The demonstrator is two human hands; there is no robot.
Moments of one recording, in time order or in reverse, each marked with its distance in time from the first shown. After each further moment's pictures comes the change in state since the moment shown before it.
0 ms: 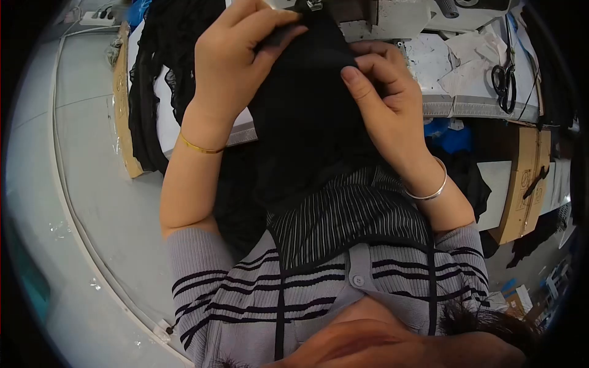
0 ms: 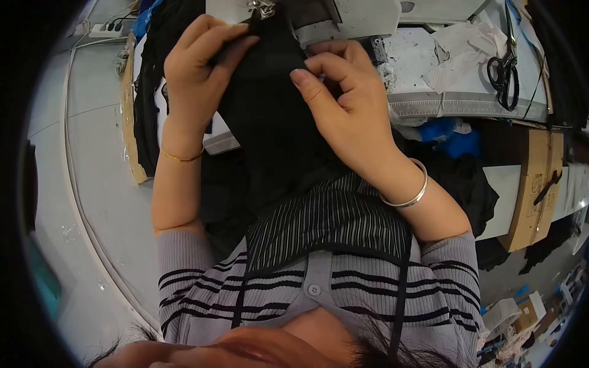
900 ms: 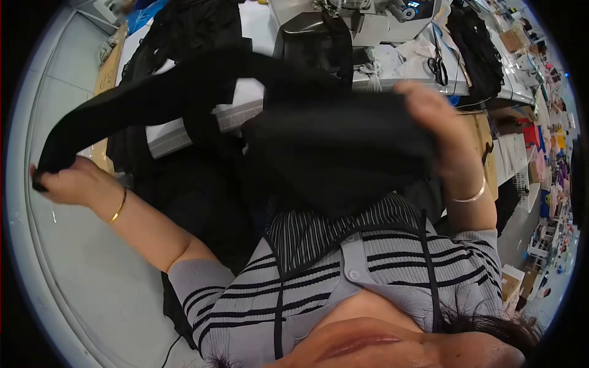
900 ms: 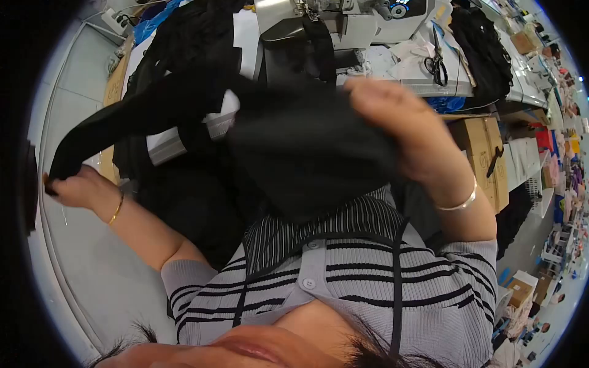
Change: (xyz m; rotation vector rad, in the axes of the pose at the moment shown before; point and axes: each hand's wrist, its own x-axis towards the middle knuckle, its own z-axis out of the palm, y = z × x) left_hand -0.245 -0.102 -0.226 -0.284 1.554 -0.292; right_hand -0.078 -0.165 -0.005 0.454 -0.293 0.568
